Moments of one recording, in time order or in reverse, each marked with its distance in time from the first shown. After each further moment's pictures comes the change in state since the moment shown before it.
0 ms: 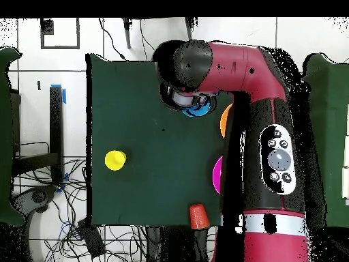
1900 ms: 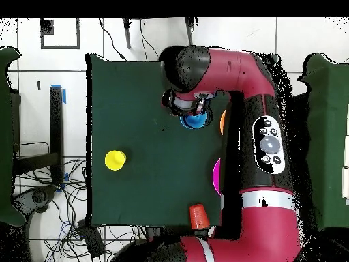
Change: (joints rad) arm 0.000 0.108 0.002 -0.042 -0.018 0.128 0.000
